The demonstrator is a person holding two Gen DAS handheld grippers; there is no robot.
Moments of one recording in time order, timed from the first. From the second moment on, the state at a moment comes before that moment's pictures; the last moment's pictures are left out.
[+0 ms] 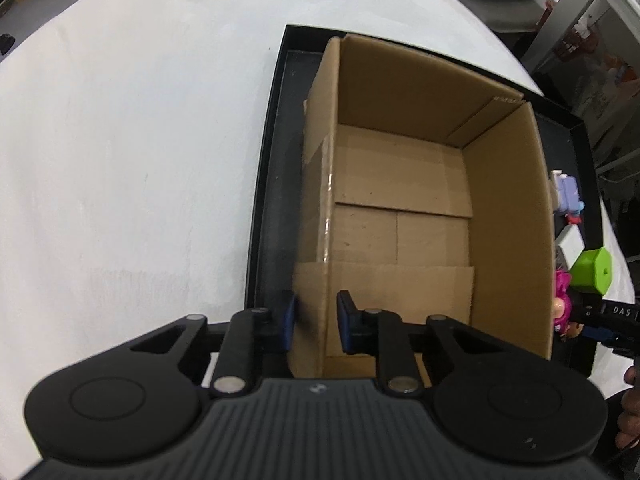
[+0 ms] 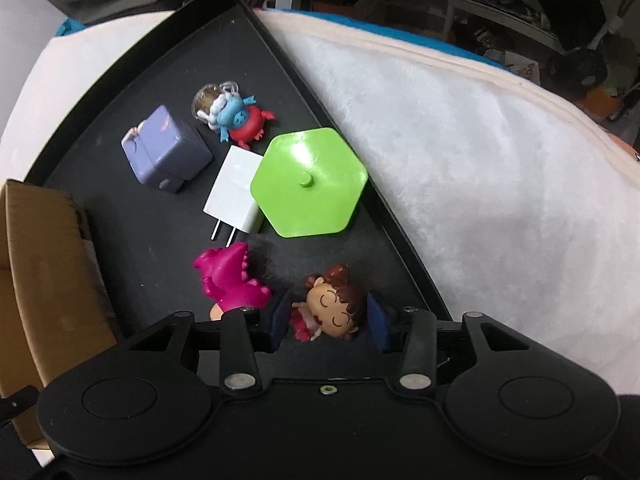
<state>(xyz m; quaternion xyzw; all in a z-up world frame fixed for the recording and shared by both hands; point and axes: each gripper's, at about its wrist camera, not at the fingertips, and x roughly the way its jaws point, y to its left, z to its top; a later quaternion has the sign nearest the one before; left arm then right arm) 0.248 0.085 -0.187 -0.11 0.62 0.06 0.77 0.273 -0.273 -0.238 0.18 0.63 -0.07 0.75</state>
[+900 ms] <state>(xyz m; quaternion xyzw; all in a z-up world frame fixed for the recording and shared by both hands) 0.246 0.079 -0.192 -0.10 0.63 0.06 0.77 0.257 -0.257 -0.180 0.18 0.58 -0.02 0.80</state>
